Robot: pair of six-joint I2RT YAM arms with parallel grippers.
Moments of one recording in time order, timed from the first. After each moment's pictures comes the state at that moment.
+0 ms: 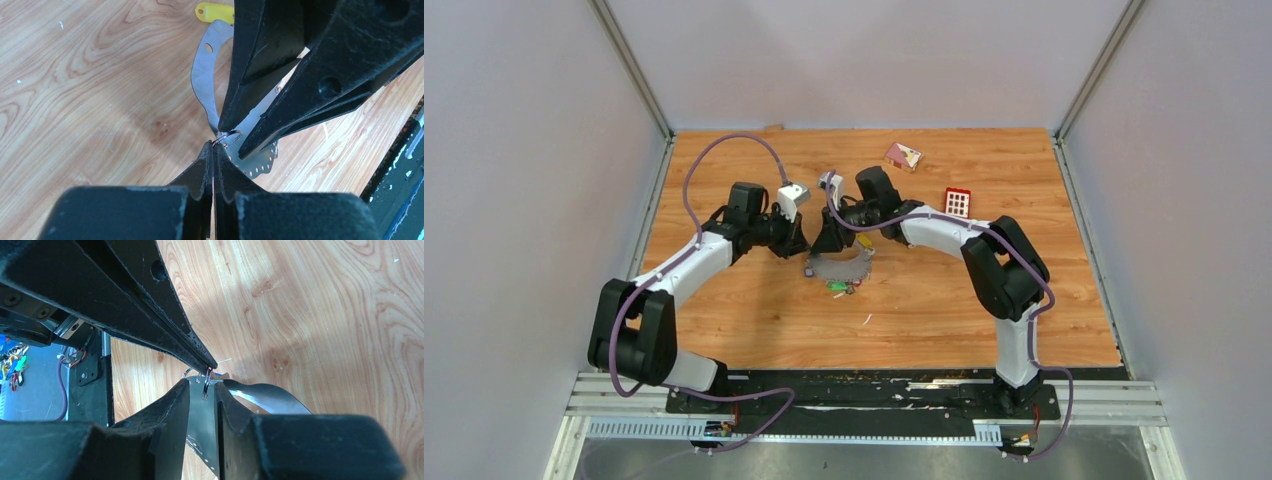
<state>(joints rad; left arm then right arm) -0.29 1.42 0.88 -0.24 0.60 0.15 0.66 2.00 1.36 0.06 -0.83 0.12</state>
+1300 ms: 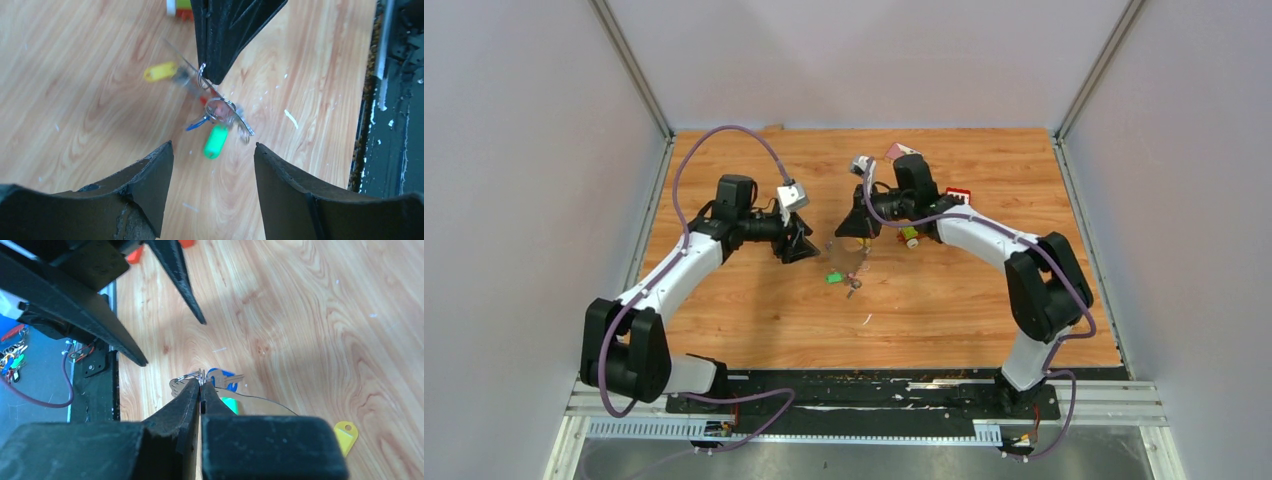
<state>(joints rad) -0.26 1.35 0.92 -0.34 0.87 0.45 0.56 1.80 1.24 0.04 -0.88 0.06</state>
